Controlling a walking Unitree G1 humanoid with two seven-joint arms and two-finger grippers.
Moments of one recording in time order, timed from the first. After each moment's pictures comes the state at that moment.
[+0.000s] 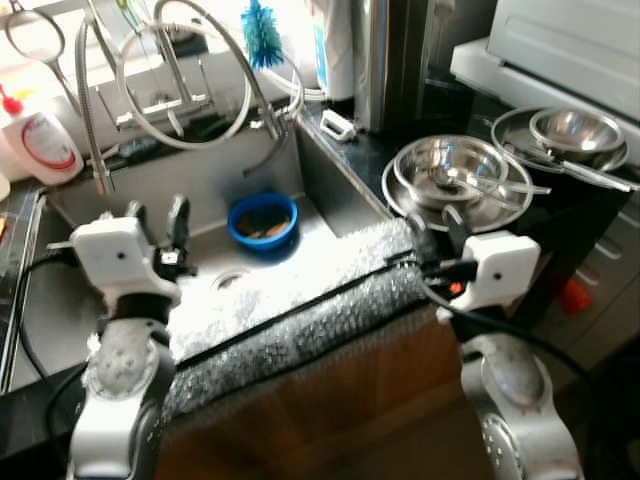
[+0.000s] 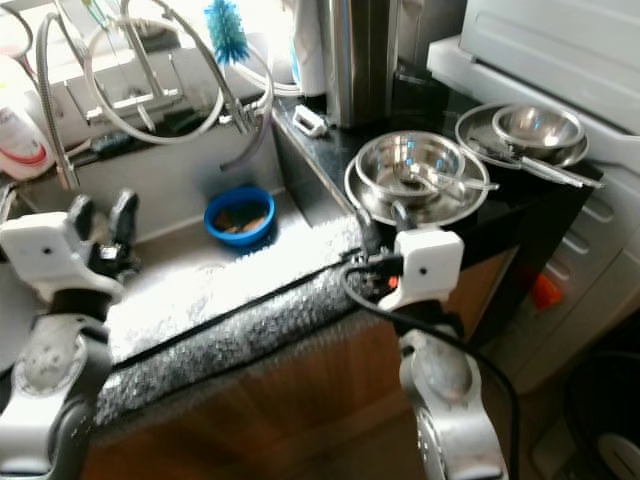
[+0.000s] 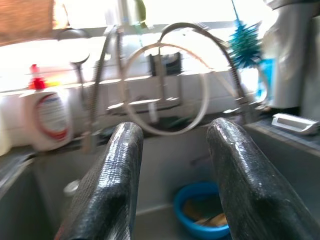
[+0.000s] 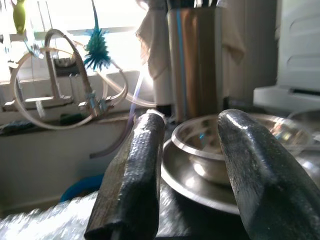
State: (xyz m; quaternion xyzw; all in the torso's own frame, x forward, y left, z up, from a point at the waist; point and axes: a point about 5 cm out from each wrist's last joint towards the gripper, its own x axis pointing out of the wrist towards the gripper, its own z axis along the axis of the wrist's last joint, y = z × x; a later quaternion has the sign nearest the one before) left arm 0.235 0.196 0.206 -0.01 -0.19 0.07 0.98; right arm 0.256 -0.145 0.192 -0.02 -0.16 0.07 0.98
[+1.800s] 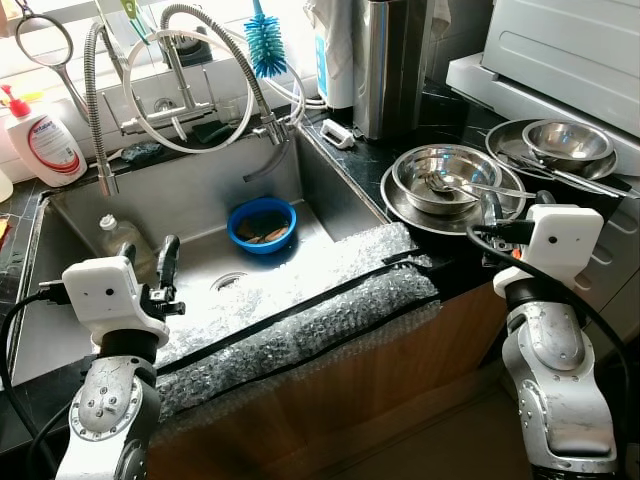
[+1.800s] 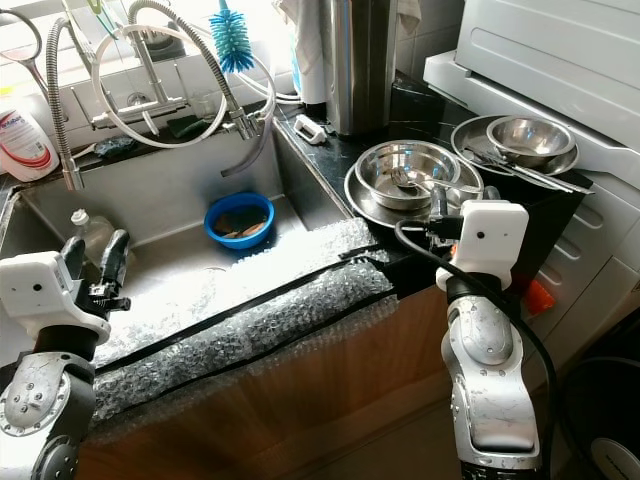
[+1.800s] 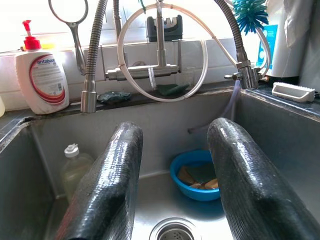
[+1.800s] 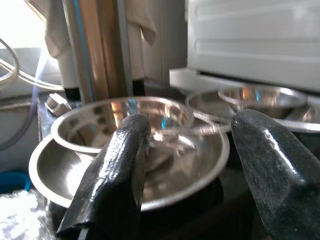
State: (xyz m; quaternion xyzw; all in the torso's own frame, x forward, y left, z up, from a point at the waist) left arm 0.230 0.195 0.182 -0.01 -0.13 0.07 0.99; right arm 0.280 -0.193 0.187 -0.05 -0.09 -0.09 0.99
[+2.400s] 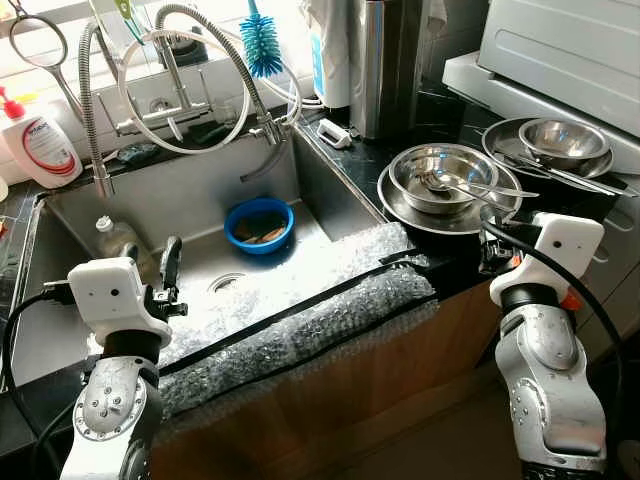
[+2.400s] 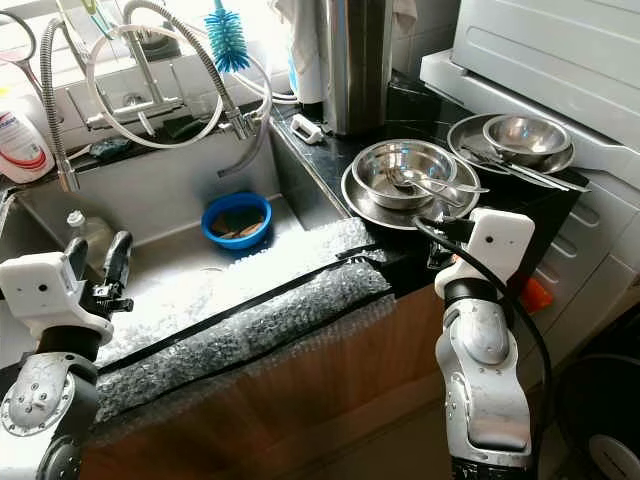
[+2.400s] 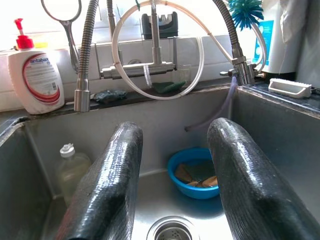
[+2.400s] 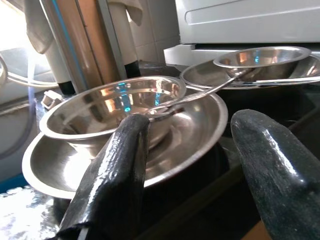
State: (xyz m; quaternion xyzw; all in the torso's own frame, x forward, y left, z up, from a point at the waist) left arm 0.230 0.192 0.180 -0.01 -0.12 0.07 0.99; right arm 0.283 -0.190 0.180 0.02 -0.07 -0.09 0.99
